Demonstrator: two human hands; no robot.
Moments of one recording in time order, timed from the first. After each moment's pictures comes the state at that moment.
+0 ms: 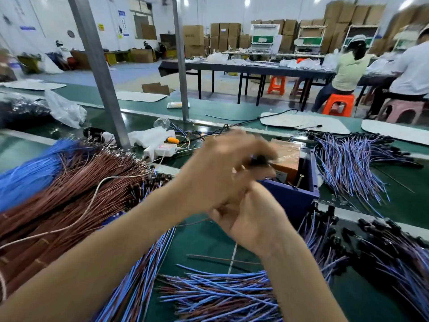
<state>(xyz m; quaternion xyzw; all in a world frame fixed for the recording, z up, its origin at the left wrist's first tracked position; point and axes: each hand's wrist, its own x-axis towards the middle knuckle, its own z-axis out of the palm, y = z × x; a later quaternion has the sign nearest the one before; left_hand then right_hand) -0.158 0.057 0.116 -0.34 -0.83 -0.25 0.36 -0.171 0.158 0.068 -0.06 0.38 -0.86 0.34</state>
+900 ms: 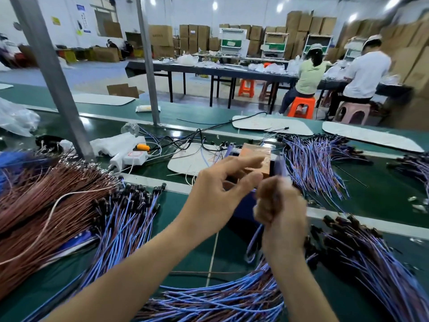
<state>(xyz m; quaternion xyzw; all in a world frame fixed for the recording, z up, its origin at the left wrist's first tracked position) -0.177 0.094 0.083 -0.21 -0.76 -0.59 0.18 -0.179 0.208 0.061 -0.05 0.56 -0.82 -0.12</state>
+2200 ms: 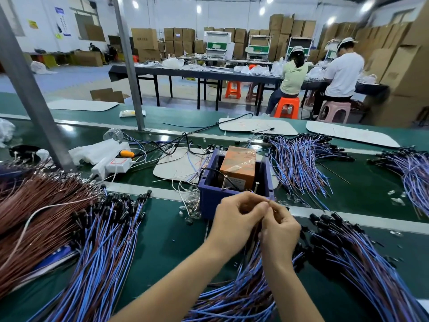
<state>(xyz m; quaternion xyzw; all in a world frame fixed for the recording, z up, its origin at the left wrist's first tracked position) -0.198 0.152 0.034 -0.11 -0.74 -0.66 0.07 -0.219 0.244 -0.018 0.15 0.62 -0.74 -0.22</state>
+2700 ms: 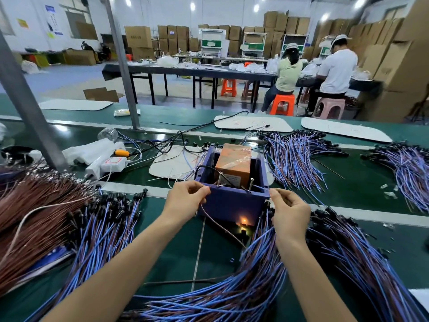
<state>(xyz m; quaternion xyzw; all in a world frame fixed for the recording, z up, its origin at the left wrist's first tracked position) -0.249 0.079 0.014 0.06 -0.80 -0.59 0.08 -0.240 0.279 -0.003 0.16 0.67 -0.69 -0.22</state>
